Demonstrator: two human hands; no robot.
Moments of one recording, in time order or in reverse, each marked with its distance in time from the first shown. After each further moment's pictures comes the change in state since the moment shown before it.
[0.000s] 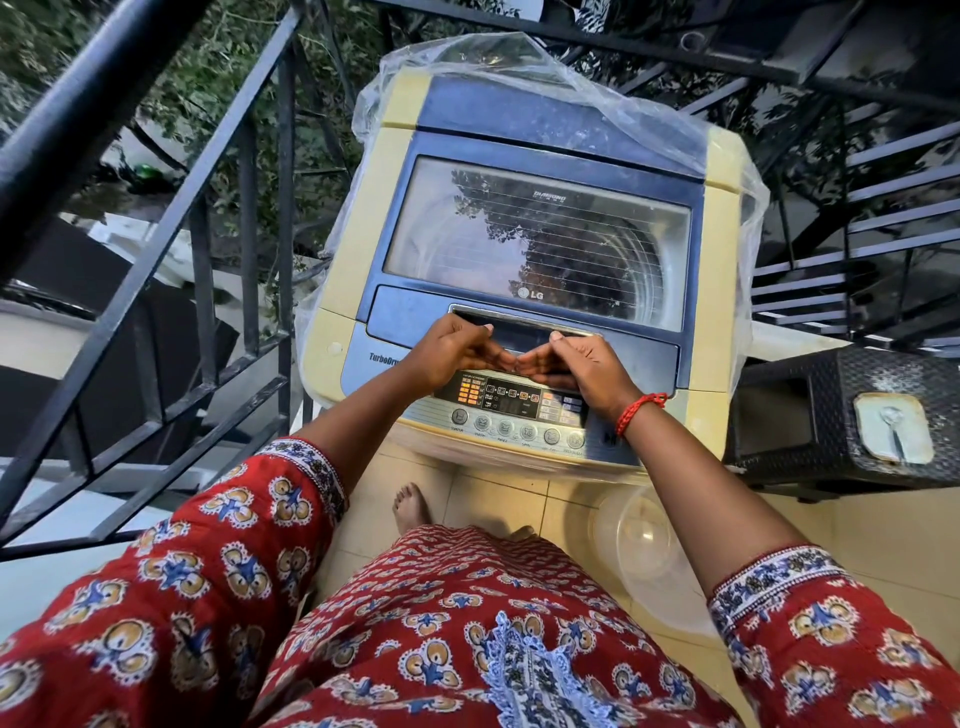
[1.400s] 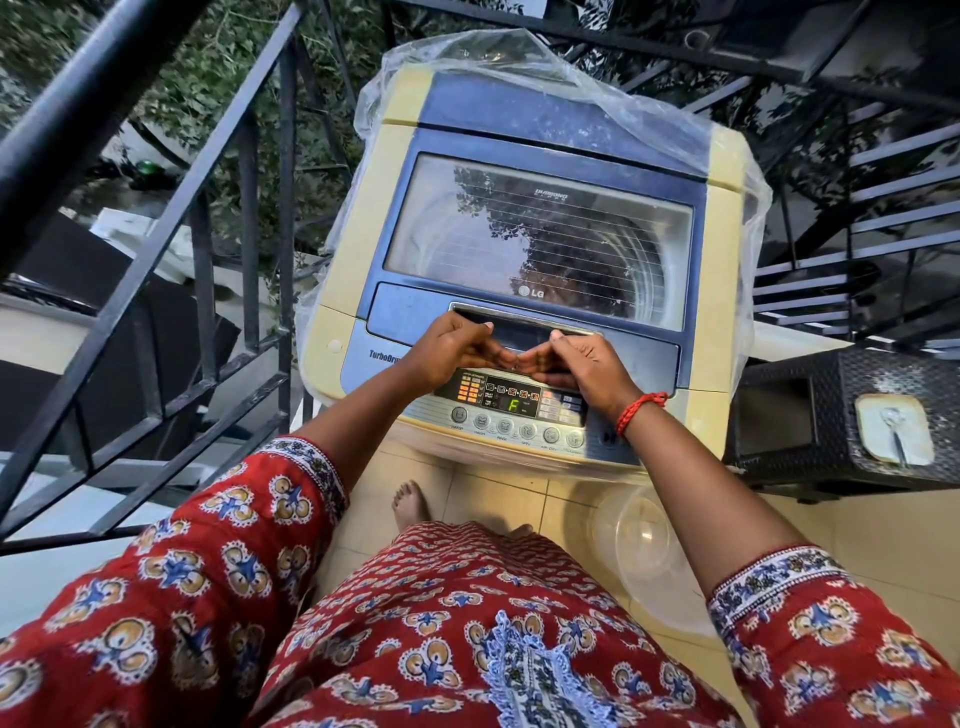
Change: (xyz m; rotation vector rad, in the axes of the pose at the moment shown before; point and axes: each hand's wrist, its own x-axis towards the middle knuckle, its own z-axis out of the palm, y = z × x) left_hand -0.004 0.006 0.003 -0.008 0.011 -0.005; right_hand 0.004 0.005 -0.003 -0.046 -0.003 -0.019
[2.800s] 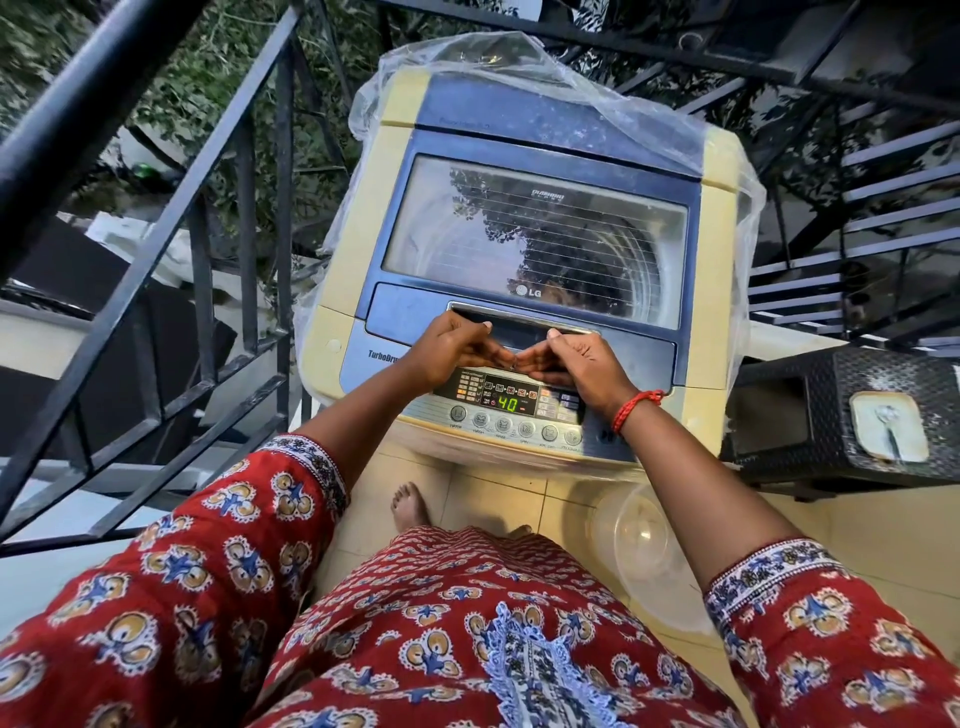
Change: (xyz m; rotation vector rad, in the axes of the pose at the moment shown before) left_hand -0.002 0.002 0.001 0.012 0.008 0.008; right_hand -0.003 -0.001 0.002 0.007 0.023 0.010
